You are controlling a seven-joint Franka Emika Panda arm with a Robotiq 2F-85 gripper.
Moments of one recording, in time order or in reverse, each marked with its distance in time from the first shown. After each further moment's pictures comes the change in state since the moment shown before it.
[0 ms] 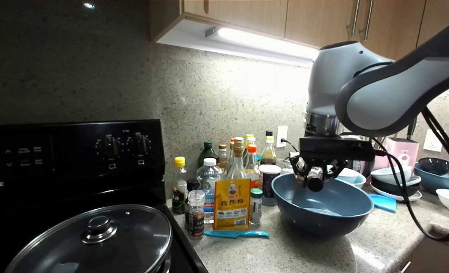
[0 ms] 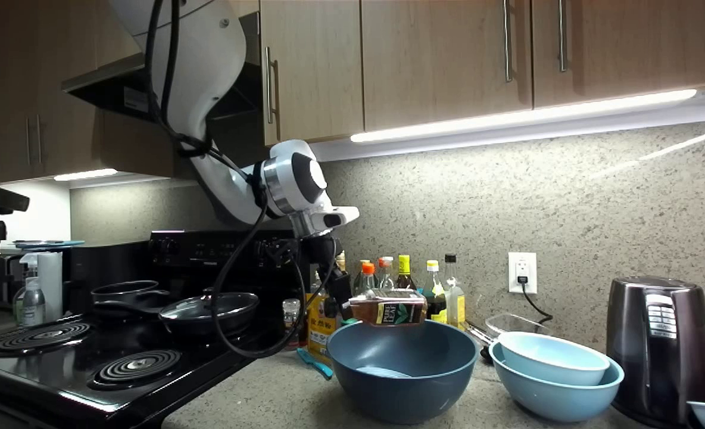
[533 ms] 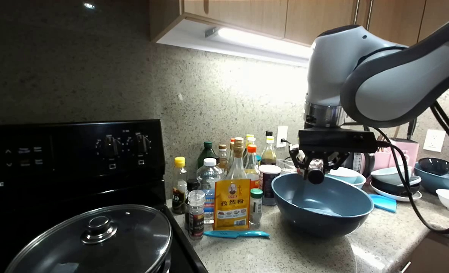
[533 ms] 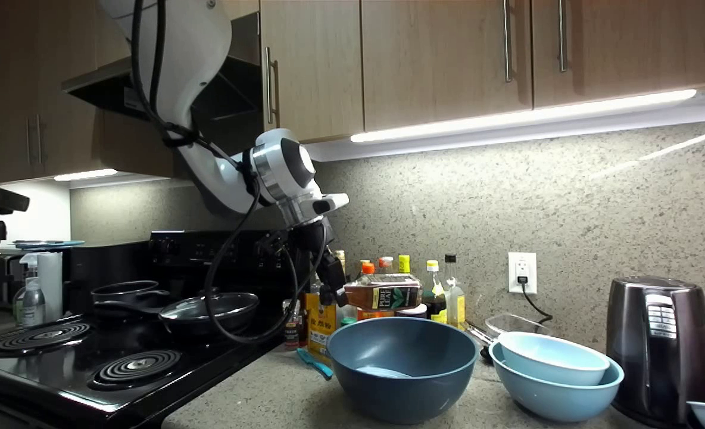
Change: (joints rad) arm 0.002 -0.051 0.034 0.000 -0.069 -0.051 0.066
